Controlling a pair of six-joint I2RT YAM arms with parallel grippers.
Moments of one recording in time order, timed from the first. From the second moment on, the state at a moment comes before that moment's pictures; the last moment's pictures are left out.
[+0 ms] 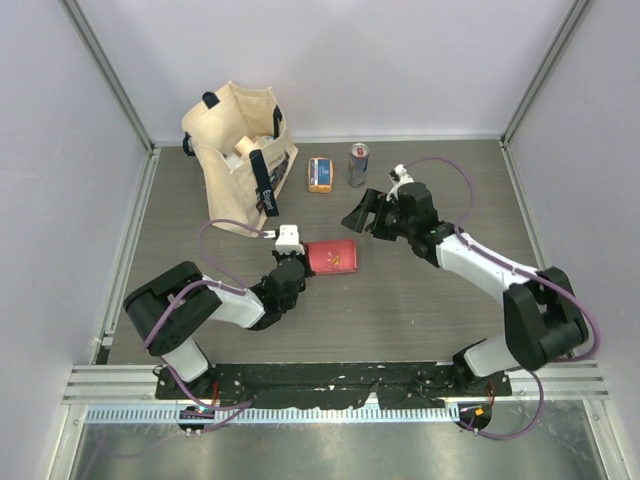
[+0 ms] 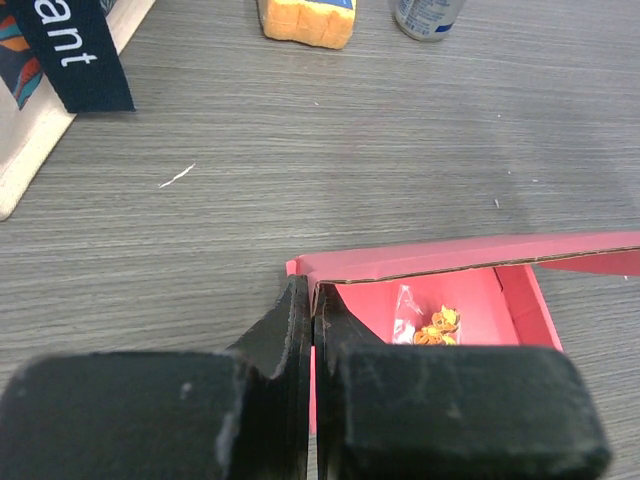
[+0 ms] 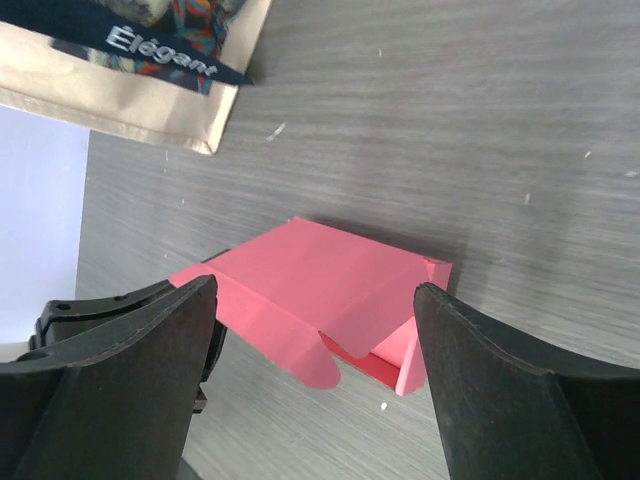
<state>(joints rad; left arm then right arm) -0.90 1.64 0.48 0.91 -0.70 -0.40 0.44 1.40 0.86 0.06 -0.23 0.64</state>
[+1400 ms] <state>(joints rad) -0.94 1.69 0.51 0.90 -0.82 -0.37 0.45 1.60 0.63 0.49 -0.33 1.24</state>
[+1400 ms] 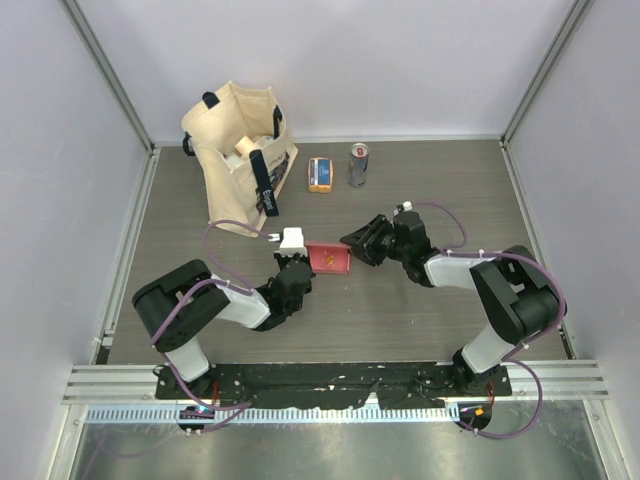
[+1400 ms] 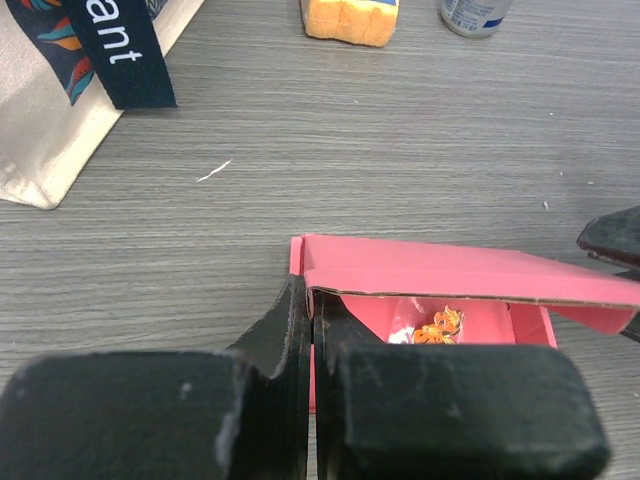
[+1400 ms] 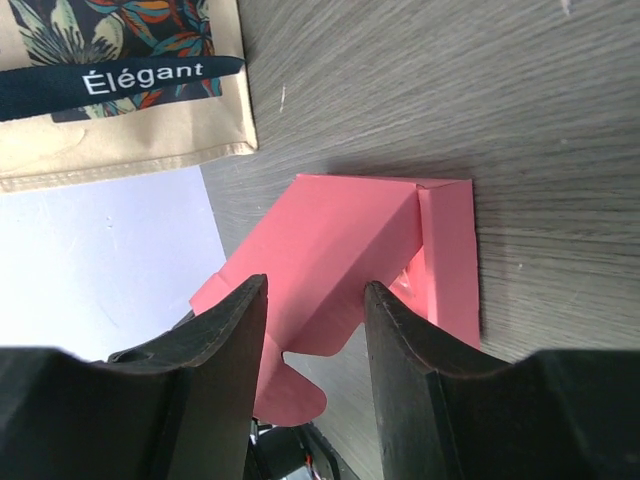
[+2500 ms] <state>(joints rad) -0.96 1.02 0.40 0.18 -0.30 -0.57 0.52 1.59 0.69 0.29 -0.25 0.67</state>
